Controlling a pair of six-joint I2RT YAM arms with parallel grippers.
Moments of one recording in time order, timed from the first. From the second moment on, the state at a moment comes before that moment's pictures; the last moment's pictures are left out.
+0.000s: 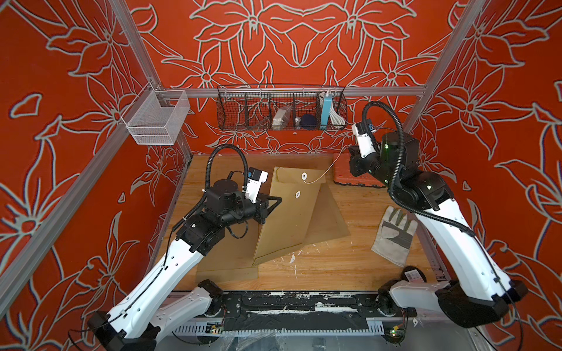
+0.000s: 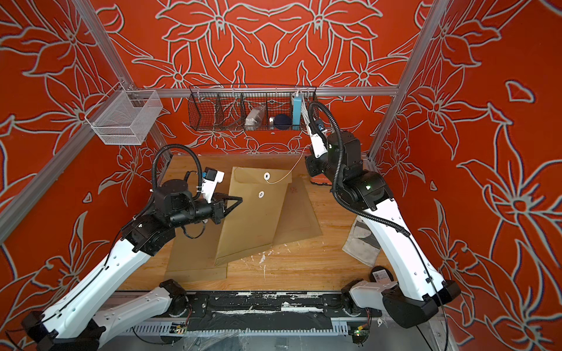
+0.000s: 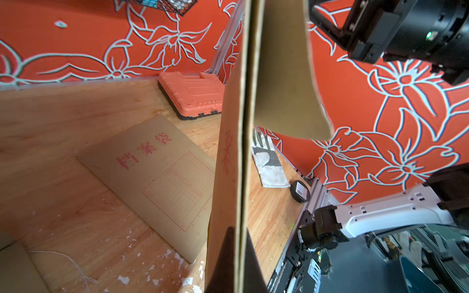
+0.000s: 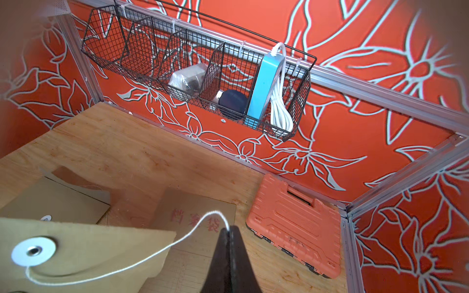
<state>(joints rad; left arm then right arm) -0.50 0.95 1.06 -0.44 0.46 -0.36 0.52 1.29 1.71 -0.74 0.16 -0.13</state>
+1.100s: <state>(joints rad) -0.37 0.92 1.05 -0.28 0.79 -0.46 0.29 1.56 1.76 -0.80 -0.28 0.19</state>
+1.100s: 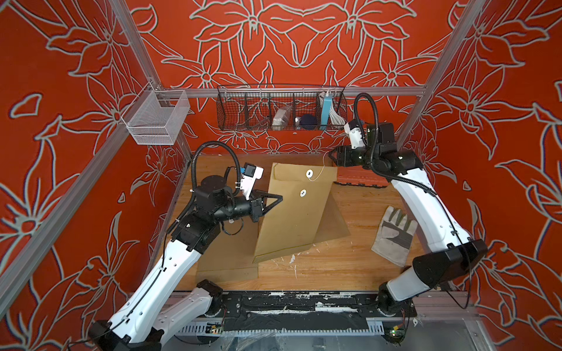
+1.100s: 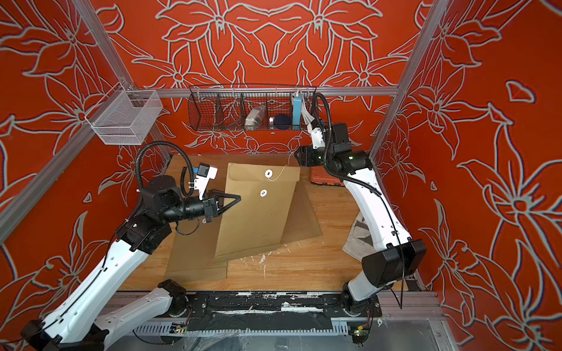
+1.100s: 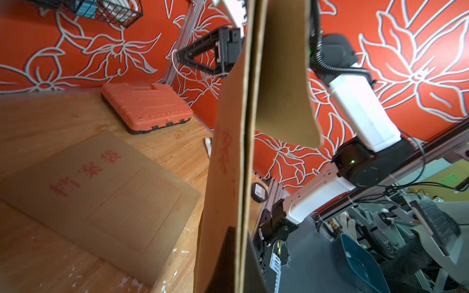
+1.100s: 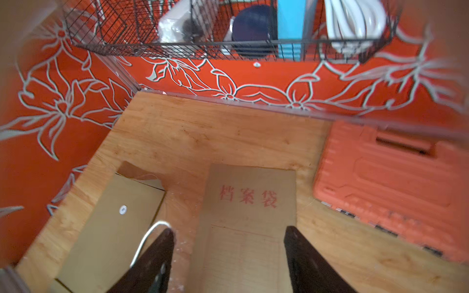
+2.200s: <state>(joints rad) -0.18 1.13 1.34 -0.07 1.03 -0.62 0.06 1.15 1.18 0.13 -0.90 0.63</state>
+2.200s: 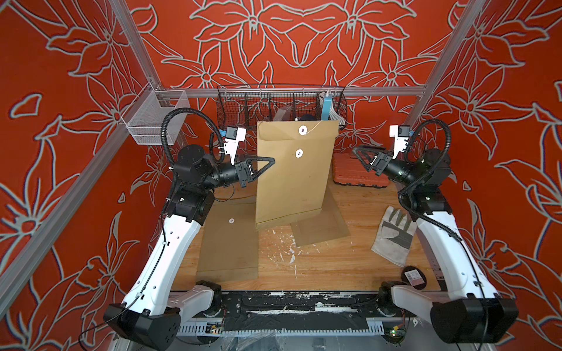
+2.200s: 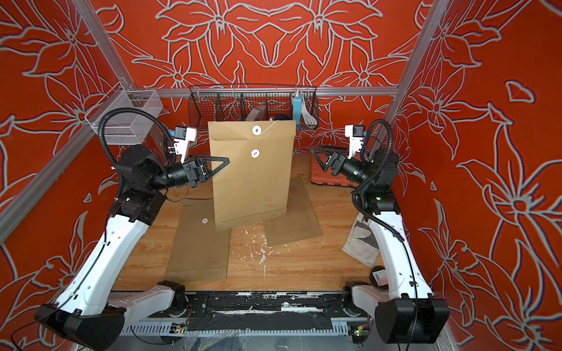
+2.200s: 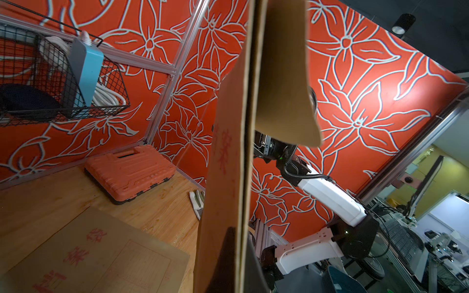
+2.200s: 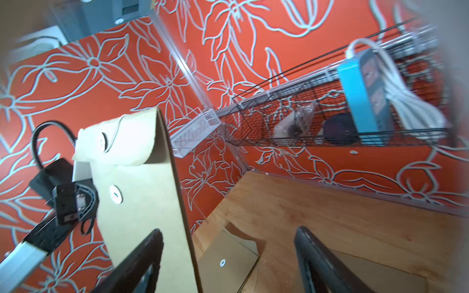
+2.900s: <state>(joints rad) -0.18 1.09 1.34 -0.06 1.13 -0.60 0.22 1.19 1.22 0.18 -0.90 0.62</state>
